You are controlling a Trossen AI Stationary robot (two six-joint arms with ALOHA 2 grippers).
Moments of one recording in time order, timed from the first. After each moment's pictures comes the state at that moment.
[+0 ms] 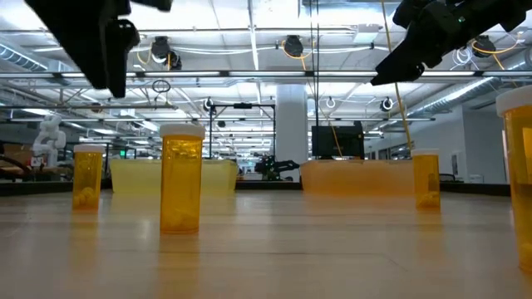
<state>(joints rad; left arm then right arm) -0.45 1.60 1.28 -1.13 -0.24 -0.65 -0.23 0.71 0.57 -0.33 0.00 0.01</state>
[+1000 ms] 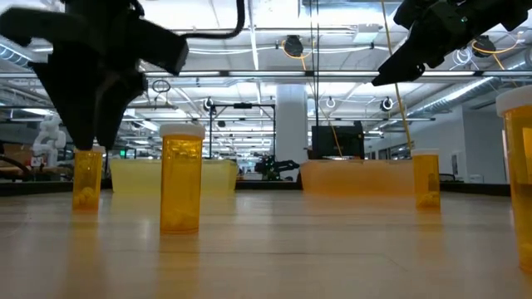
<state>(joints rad) -0.36 1.76 1.25 -1.10 -0.07 -0.56 -0.21 0.71 0.57 -0.35 0.00 -0.01</state>
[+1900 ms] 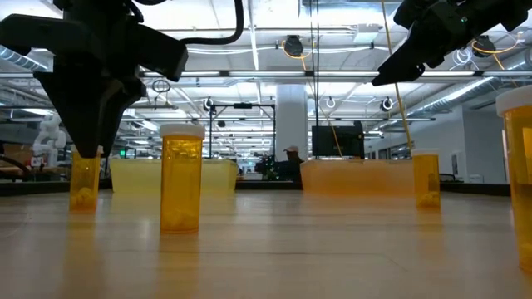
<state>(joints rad) -0.37 1.76 1.22 -1.05 -0.07 -0.59 -0.21 0.71 0.57 -0.35 0.00 -0.01</state>
